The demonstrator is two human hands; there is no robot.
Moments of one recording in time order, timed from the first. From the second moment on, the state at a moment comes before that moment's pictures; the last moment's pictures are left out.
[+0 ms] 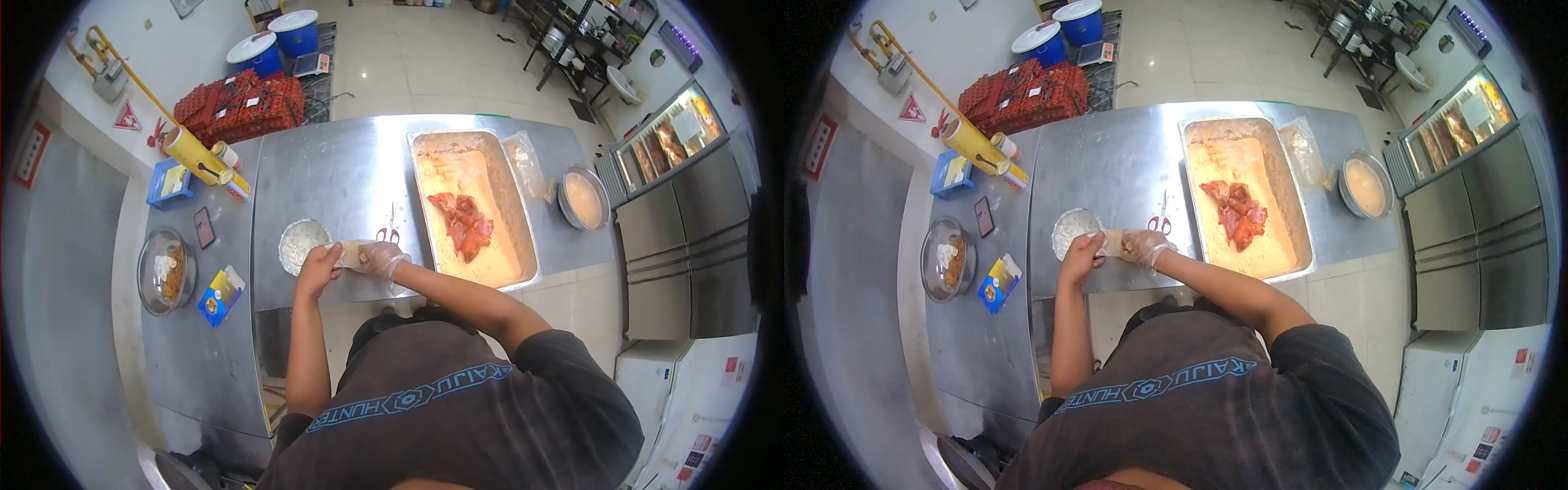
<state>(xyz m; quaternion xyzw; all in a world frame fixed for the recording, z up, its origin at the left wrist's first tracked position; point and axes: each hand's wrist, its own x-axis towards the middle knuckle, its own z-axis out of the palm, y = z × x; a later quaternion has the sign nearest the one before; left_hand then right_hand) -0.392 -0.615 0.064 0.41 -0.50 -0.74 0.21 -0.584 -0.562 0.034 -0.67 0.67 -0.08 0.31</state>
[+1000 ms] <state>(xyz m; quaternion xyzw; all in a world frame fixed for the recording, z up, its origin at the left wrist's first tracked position) -0.400 -0.626 0.079 0.45 -0.53 -0.69 0.22 -0.832 -0.371 0.048 -0.11 0.81 -0.47 0.35</state>
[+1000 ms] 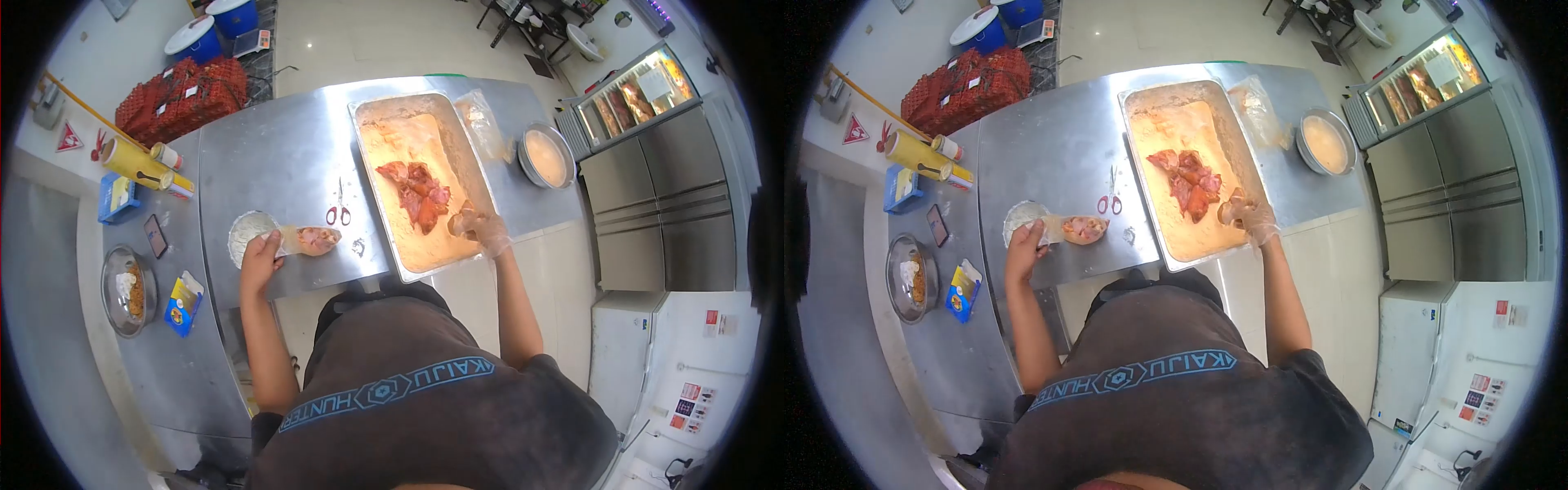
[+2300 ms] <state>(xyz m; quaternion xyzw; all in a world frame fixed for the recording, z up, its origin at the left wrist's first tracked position) -0.442 -0.638 0.093 0.49 -0.61 -0.59 0.20 -0.681 -0.479 0.126 -0.41 0.70 -0.43 0.39</state>
